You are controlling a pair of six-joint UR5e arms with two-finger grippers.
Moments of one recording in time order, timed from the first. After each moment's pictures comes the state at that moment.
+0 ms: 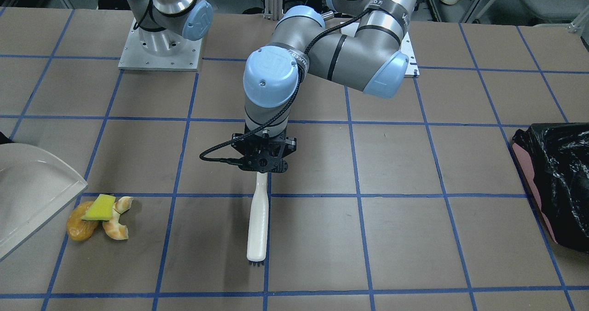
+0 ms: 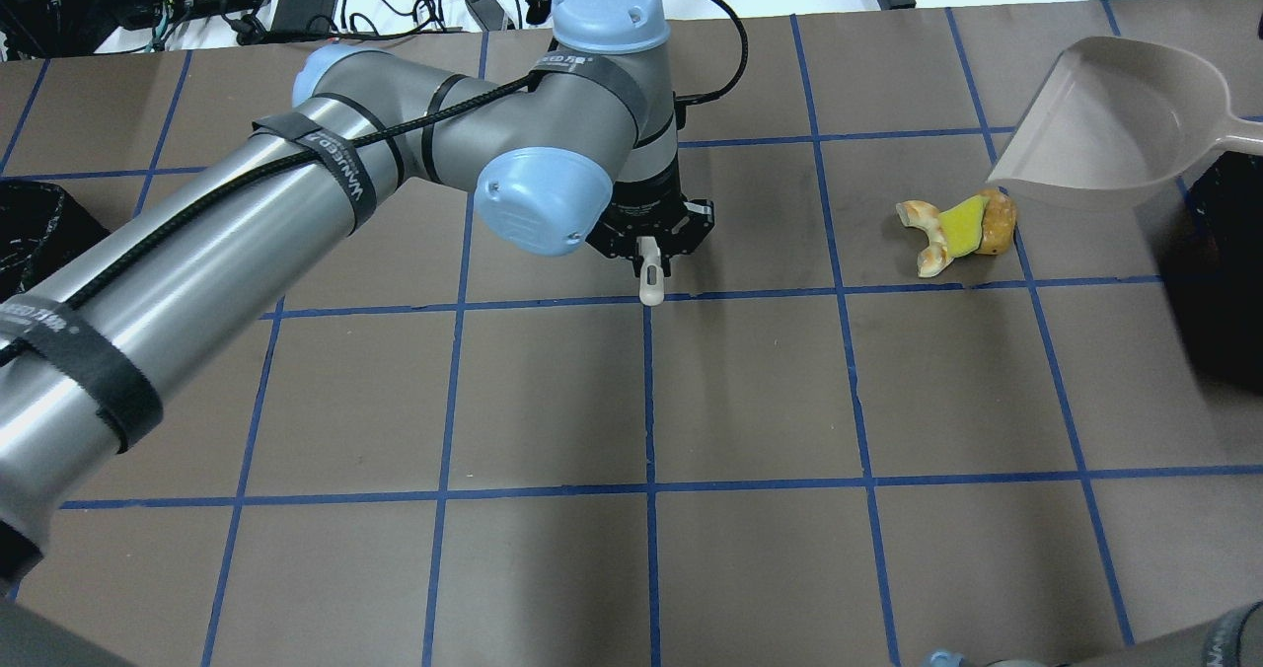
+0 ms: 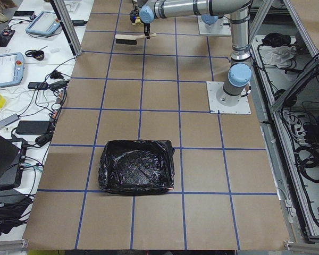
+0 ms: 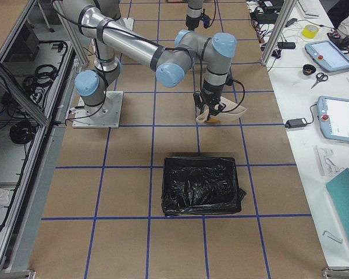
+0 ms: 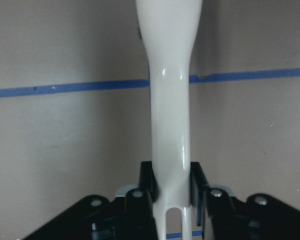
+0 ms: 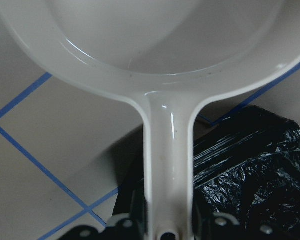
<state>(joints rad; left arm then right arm) -1.98 -2.01 -1.47 -1.27 1.48 -0.39 1.02 -1.33 1.48 -1.76 -1.79 -1.51</state>
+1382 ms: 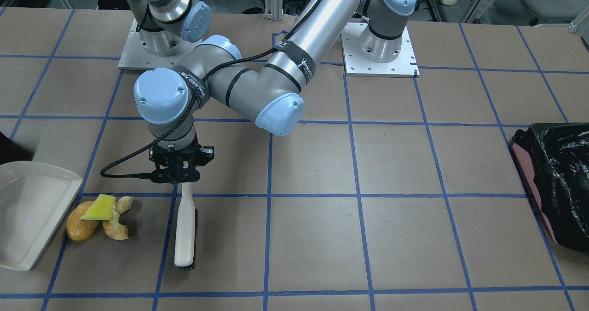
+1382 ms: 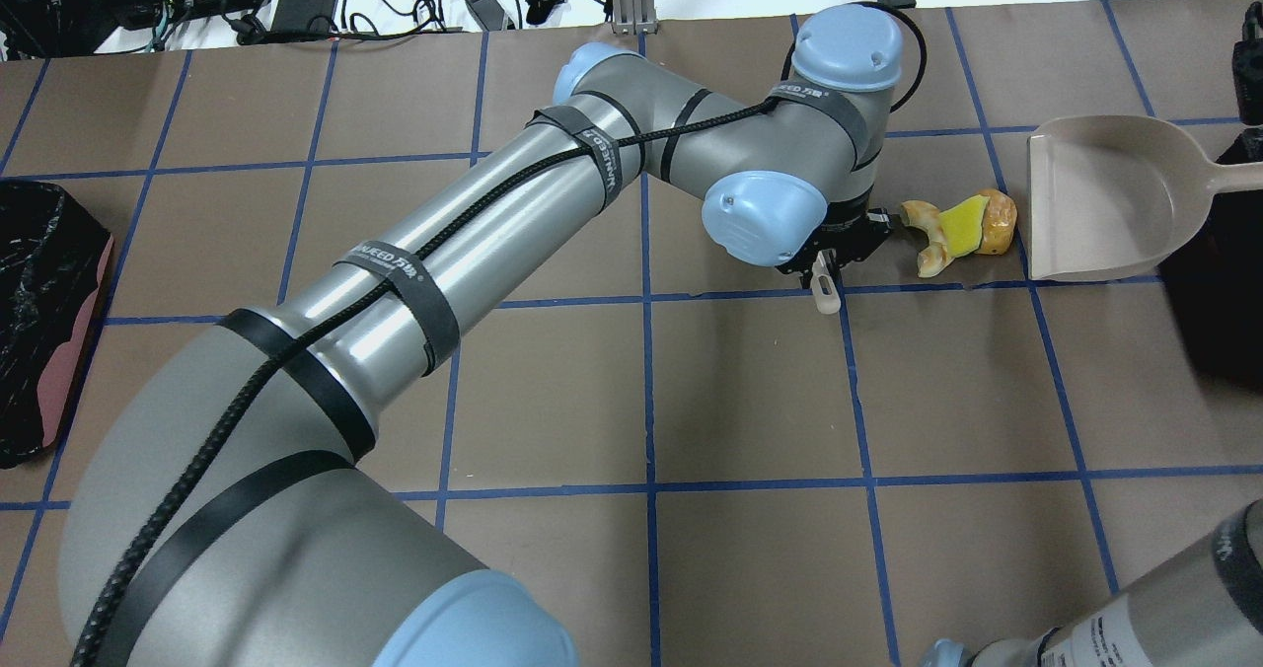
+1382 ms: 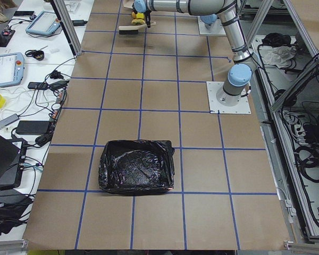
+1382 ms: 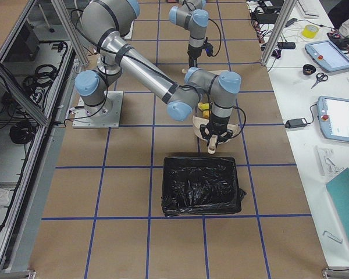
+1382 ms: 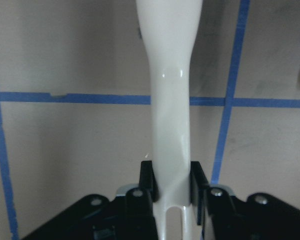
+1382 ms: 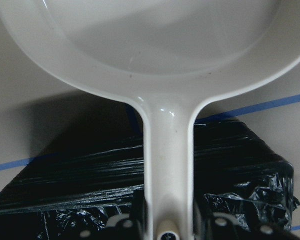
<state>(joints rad) -2.19 -2.30 -1.15 -1.26 1.44 -0.72 0.99 -1.15 1.53 -2.08 -1.85 -1.92</state>
